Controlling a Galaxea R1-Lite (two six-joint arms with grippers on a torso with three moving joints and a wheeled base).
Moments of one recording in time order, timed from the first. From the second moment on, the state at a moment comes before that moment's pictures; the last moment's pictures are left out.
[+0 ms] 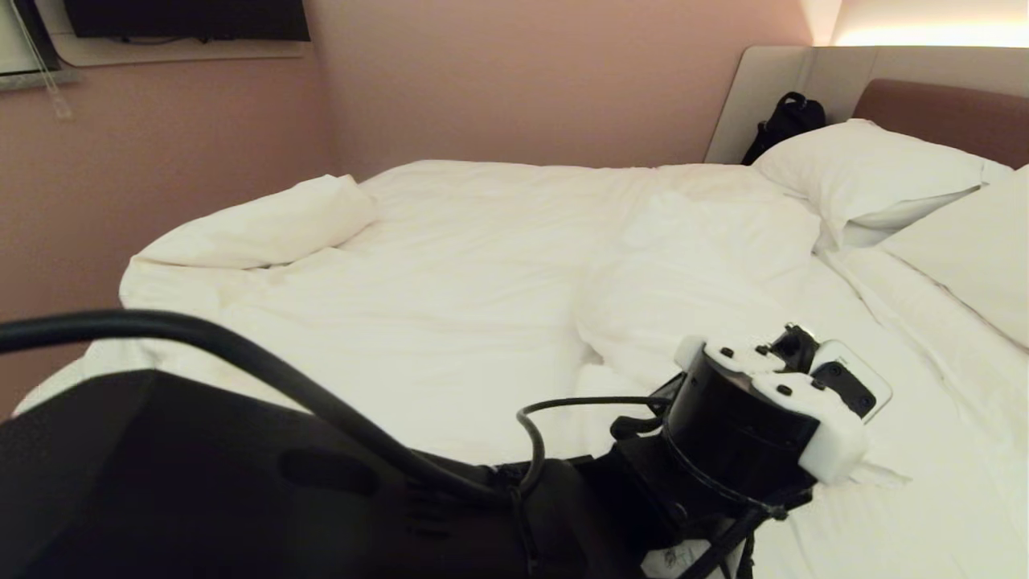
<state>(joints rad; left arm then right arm) -1.17 2.11 -1.36 -0.53 0.42 0.36 0.00 0.00 0.00 0.00 -0.01 0.00</state>
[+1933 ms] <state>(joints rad) -1.20 1.99 -1.15 -0.21 0.32 -0.22 0.00 0.00 0.00 0.00 -0.01 0.00</state>
